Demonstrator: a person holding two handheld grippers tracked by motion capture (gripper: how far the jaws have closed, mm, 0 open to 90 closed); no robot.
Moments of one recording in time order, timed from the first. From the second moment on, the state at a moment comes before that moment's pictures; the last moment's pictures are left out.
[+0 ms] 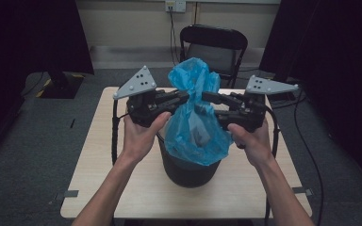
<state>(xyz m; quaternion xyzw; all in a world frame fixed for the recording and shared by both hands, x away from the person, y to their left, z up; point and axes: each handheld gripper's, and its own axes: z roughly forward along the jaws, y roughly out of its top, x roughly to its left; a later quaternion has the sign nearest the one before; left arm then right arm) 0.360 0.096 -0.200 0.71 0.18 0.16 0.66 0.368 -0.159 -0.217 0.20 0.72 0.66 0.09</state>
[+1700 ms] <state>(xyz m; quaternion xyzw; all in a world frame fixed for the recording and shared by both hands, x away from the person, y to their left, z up) 0.373 0.107 -0.213 0.73 0.20 0.16 0.64 0.356 -0.175 -0.199 0.24 0.71 0.63 0.18</state>
